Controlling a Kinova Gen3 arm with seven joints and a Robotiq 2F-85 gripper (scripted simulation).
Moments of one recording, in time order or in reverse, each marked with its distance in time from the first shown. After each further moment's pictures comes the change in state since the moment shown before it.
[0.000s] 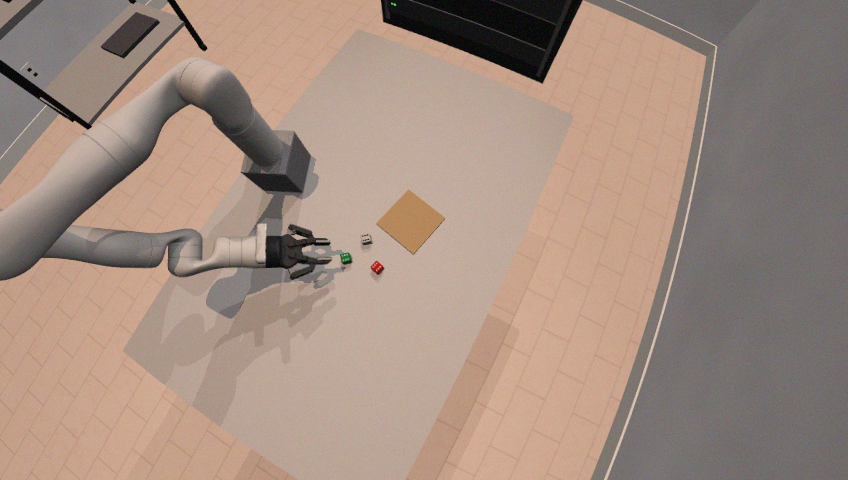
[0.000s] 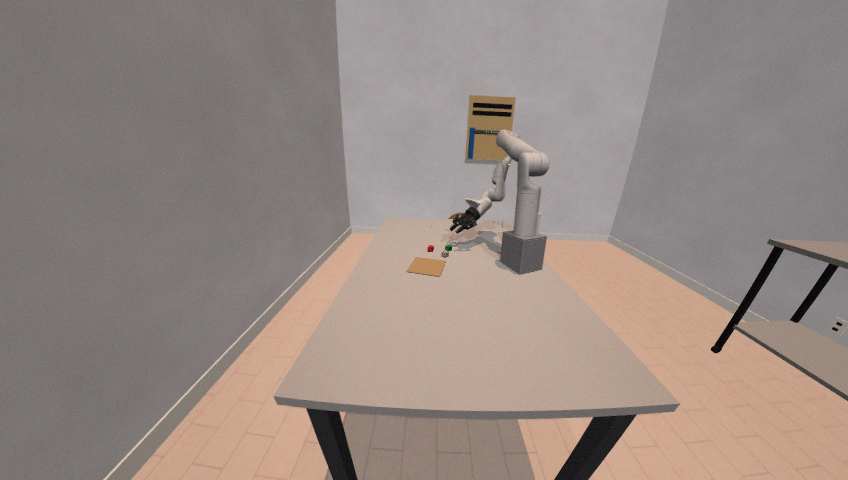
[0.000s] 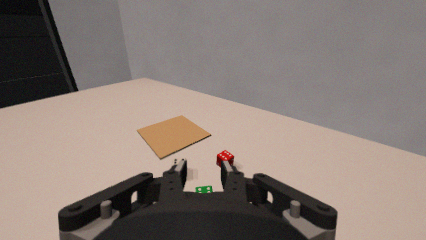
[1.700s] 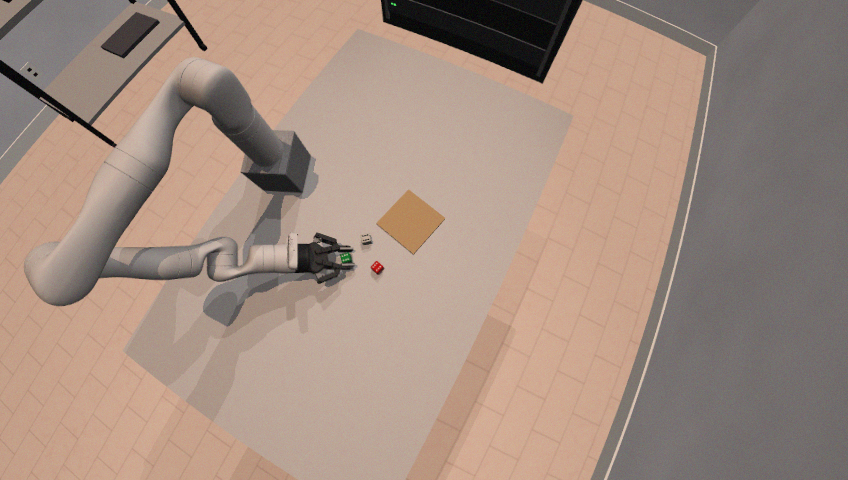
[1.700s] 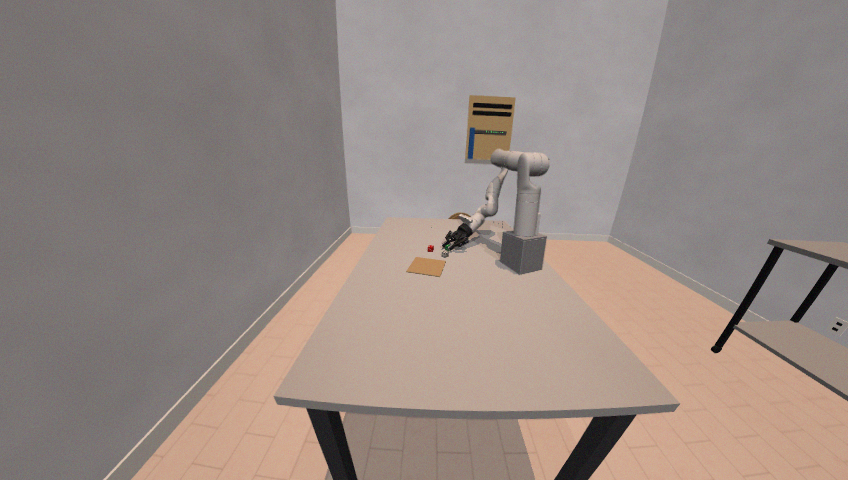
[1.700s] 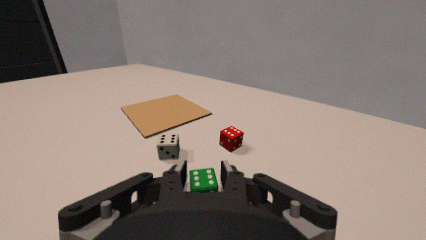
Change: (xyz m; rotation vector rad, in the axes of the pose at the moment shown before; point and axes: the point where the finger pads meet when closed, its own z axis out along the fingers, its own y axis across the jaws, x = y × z) arm -0.053 0.002 0.075 -0.003 -0.005 -0.006
